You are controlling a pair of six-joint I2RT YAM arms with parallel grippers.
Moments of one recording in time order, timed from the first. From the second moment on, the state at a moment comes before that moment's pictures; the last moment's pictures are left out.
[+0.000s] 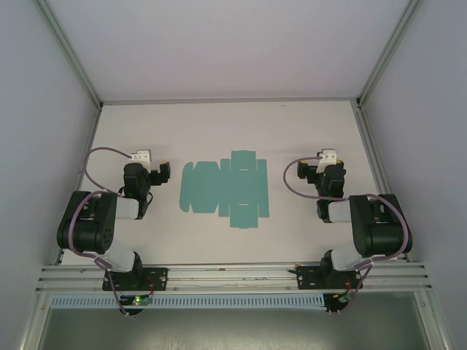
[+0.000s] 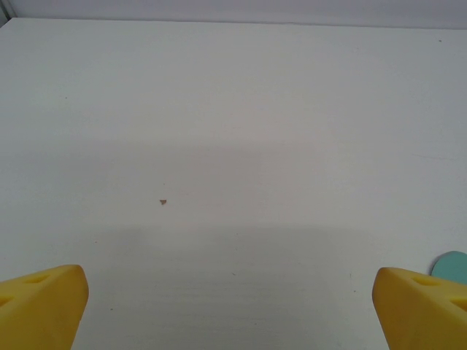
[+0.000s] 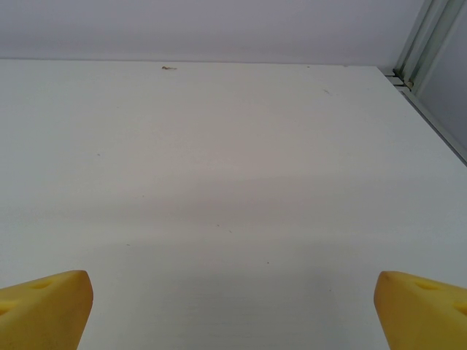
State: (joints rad) left arm 0.01 1.56 0.39 0.78 0.02 -0.05; right arm 0.00 1.52 0.32 0.88 0.05 0.01
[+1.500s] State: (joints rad) left arm -0.18 1.64 0.87 -0.31 0.44 -0.53; right arm 0.46 1.75 0.97 -0.32 -0.10 0.51
